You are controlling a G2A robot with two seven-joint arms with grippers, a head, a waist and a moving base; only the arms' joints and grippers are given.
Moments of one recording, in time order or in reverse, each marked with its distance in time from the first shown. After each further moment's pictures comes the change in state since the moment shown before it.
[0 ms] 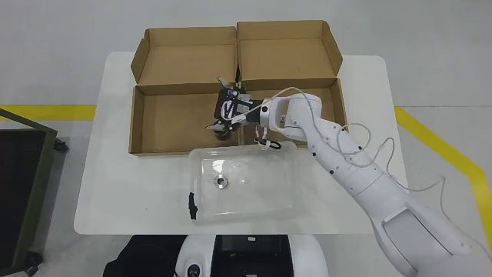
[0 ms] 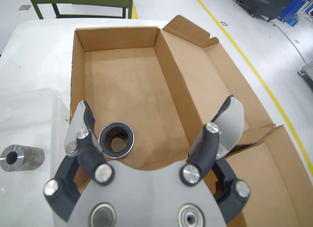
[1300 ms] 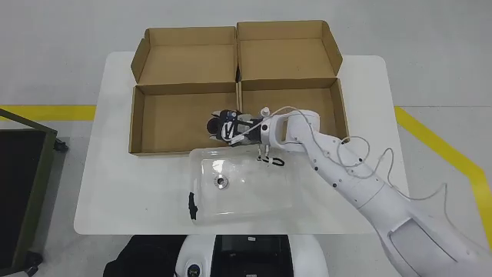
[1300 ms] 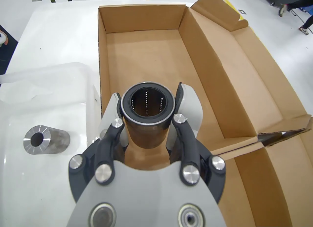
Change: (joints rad) left arm 0.000 0.000 0.000 0.000 0.000 0.000 0.000; right arm -0.040 0.042 -0.101 -0.013 0.051 0.004 0.055
